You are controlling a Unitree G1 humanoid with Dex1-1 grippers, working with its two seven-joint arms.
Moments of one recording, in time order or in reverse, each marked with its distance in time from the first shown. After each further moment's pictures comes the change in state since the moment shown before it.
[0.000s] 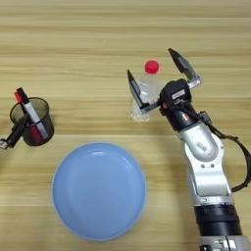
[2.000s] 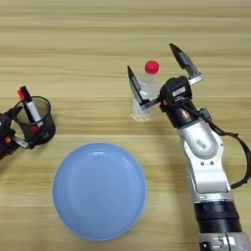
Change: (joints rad) left arm -0.191 0.014 -0.117 0.309 0.075 -0.028 -0.078; right arm -0.017 -0.004 0.004 -0.004 -0.004 -0.015 -0.019
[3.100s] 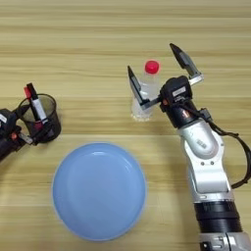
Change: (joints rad) left arm -0.068 -0.028 0.002 0.027 -0.004 0.021 -0.031; right arm -0.002 -0.002 0.000 0.000 0.000 0.000 0.000
